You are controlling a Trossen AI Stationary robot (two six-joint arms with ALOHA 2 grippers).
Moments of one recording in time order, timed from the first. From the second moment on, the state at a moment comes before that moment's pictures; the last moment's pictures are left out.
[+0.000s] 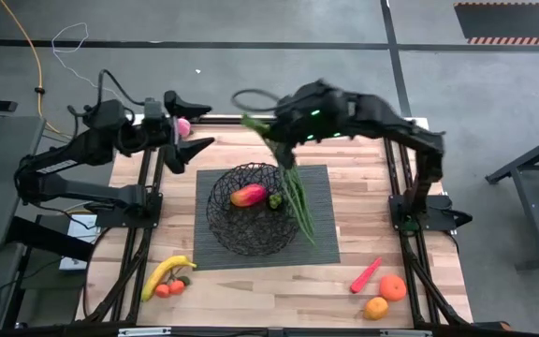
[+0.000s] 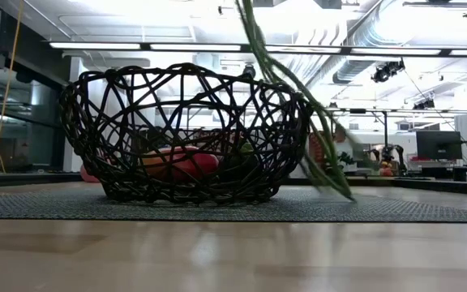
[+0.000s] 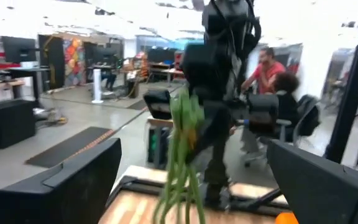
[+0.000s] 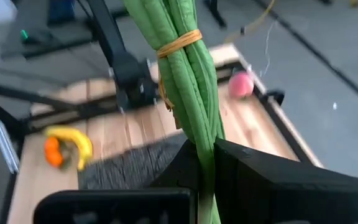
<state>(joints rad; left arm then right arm) 0.32 0.89 1.15 -0.15 0.02 -0.07 -0.11 1.82 2.35 -1.04 0.08 0.15</state>
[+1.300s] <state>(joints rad) 0.28 1.53 1.41 0.41 0.28 -0.15 -0.02 1.32 1.54 -0.45 0.12 0.29</state>
